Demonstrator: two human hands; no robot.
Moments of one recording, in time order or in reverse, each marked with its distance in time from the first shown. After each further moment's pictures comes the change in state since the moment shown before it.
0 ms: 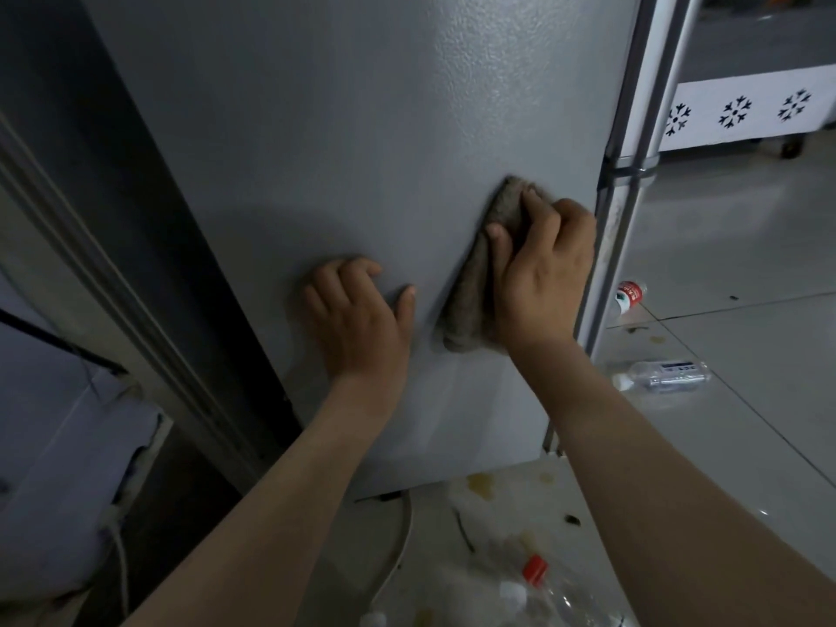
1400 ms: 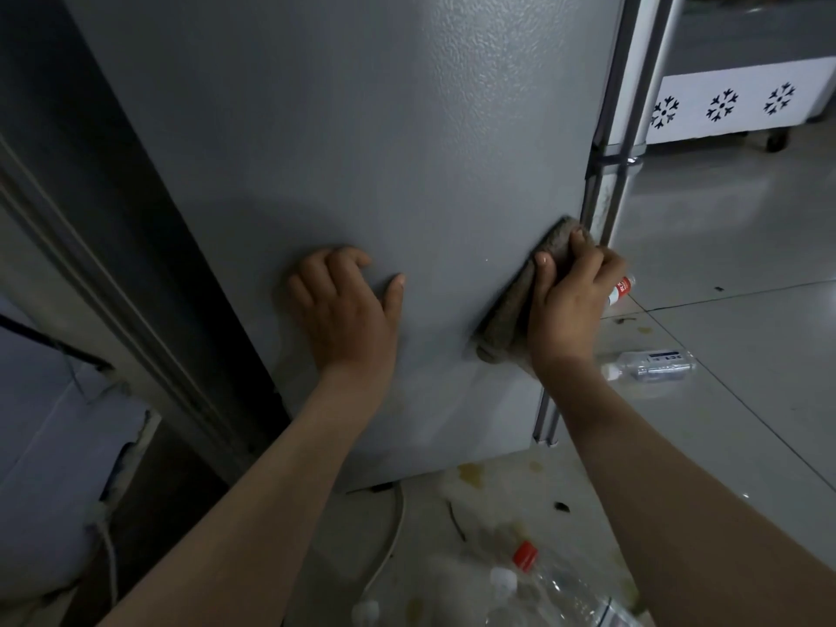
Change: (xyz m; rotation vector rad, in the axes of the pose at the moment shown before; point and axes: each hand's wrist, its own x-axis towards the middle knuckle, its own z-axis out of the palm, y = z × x) left_hand 0.001 -0.001 -0.002 -0.049 -0.035 -0.032; right_hand -0.024 0.037 -0.021 0.154 -0.203 0.451
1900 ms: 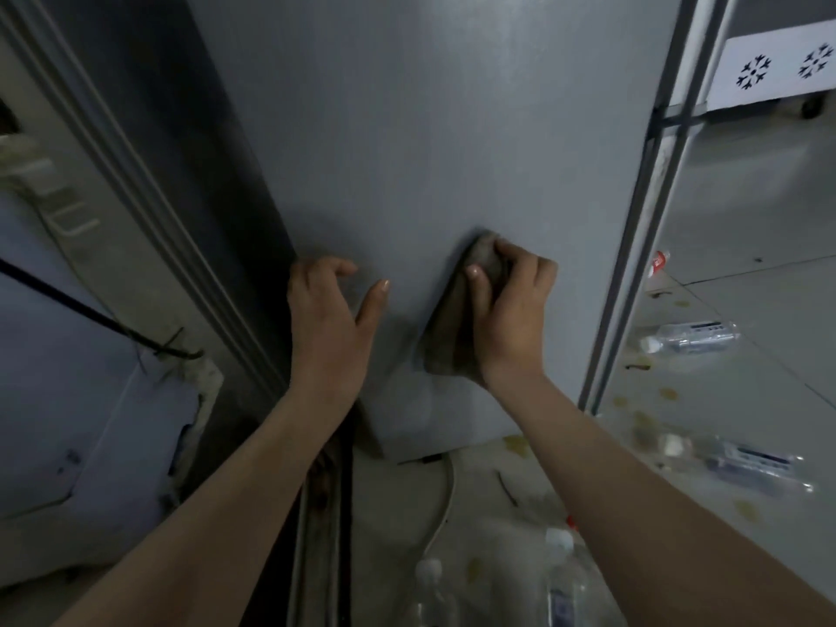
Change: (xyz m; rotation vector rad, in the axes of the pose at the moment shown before) left_hand -0.004 -0.061 -0.069 -0.359 -0.297 -0.150; right_hand -0.089 -0.075 0.034 0.167 -0.204 0.042
